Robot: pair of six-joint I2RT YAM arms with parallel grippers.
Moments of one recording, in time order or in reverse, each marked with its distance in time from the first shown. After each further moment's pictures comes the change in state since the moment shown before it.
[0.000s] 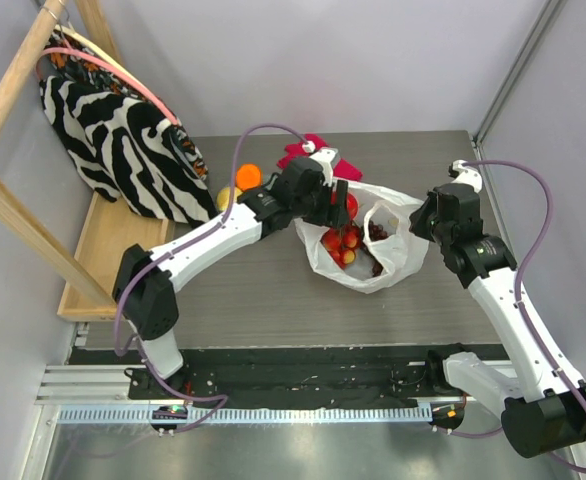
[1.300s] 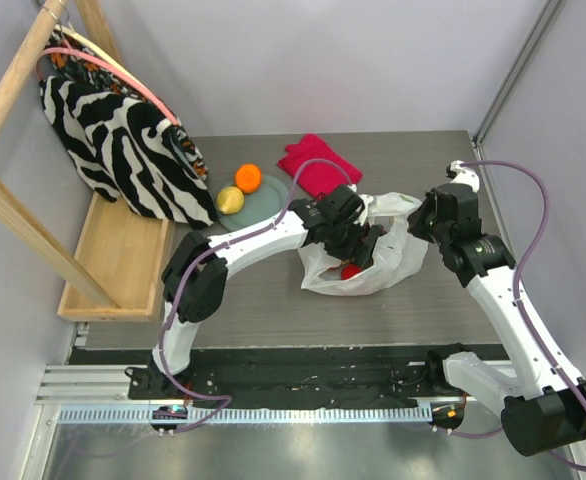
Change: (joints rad) left arm -0.116 0.309 0.172 -0.210 0.174 0.006; right arm 0.000 0.009 -0.004 -0.002 -0.023 0.005
